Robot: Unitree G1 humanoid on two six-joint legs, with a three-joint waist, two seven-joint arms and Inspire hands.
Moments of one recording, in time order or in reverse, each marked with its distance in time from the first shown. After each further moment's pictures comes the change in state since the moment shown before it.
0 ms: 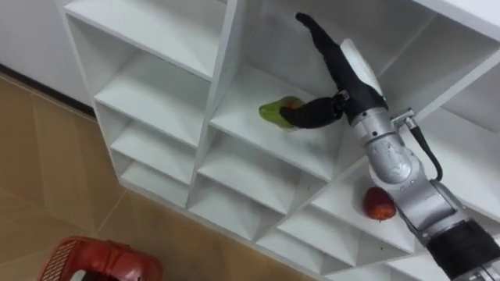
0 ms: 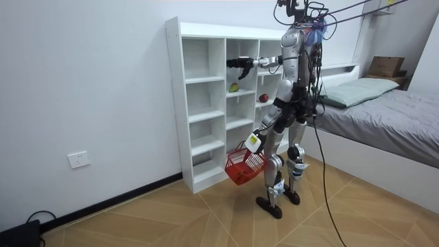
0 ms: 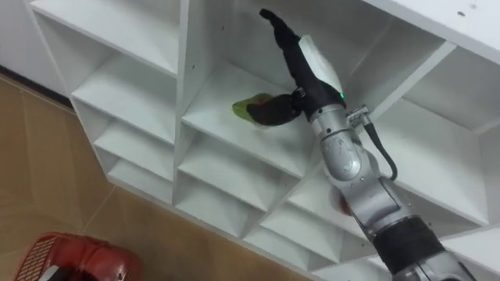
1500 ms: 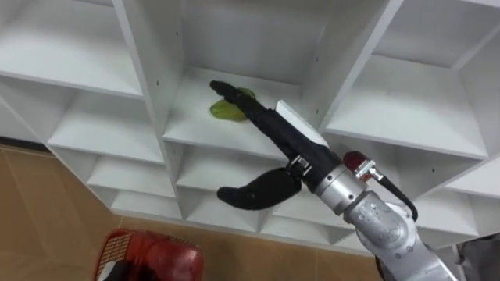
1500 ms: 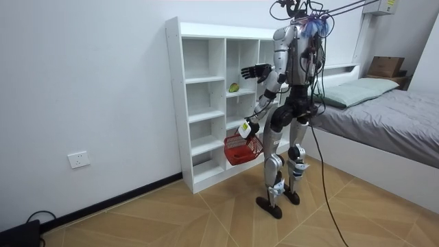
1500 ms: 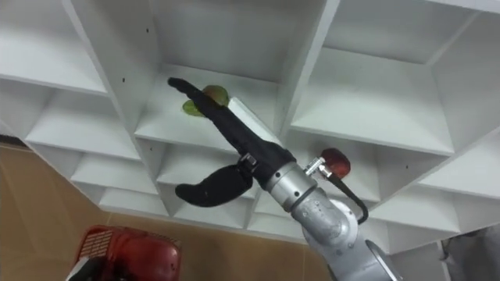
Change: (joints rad) left arm -0.024 -0.079 -0.072 0.056 -0.155 -0.120 0.016; right arm 0.334 0.088 0.038 -0.581 0.074 0.034 0.414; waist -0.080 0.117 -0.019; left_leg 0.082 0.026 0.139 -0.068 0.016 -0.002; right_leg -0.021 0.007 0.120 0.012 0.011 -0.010
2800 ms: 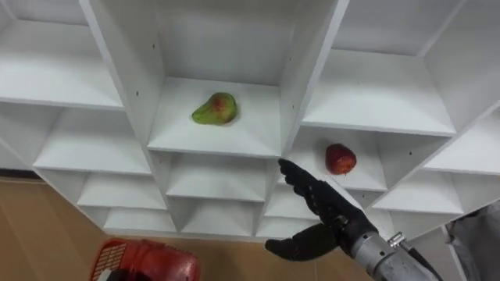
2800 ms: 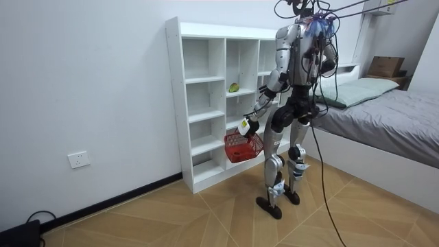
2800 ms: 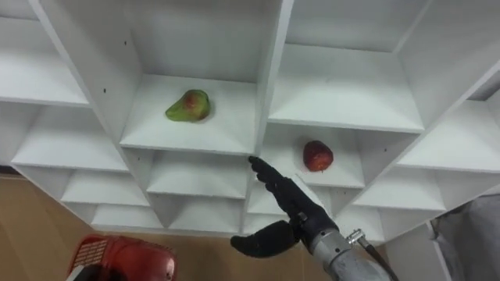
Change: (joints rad) left arm 0.067 0.007 0.001 -0.086 -0.025 0.040 0.008; right arm 0.308 -0.011 -0.133 0.253 0.164 0.060 0.031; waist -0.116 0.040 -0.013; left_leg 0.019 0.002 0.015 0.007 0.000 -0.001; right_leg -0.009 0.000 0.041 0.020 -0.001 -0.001
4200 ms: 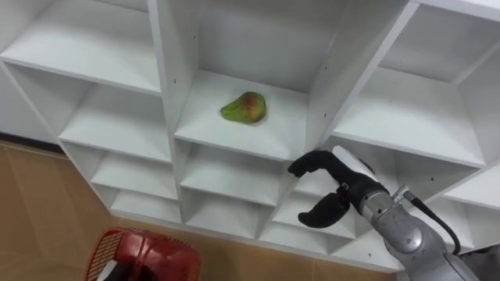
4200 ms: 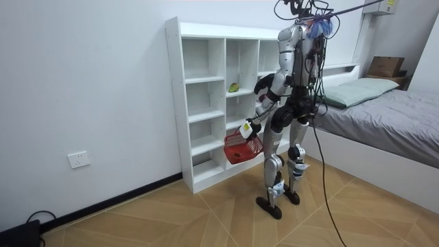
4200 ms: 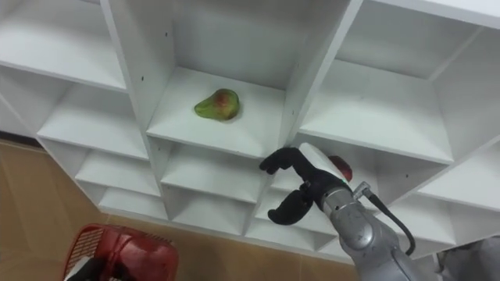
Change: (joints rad) left arm 0.019 0.042 -0.042 -0.084 0.021 0.007 -0.053; right arm -0.257 -0.079 0.057 0.023 -0.353 0.225 -0.072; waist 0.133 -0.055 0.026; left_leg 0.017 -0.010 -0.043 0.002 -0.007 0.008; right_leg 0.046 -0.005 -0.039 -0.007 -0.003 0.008
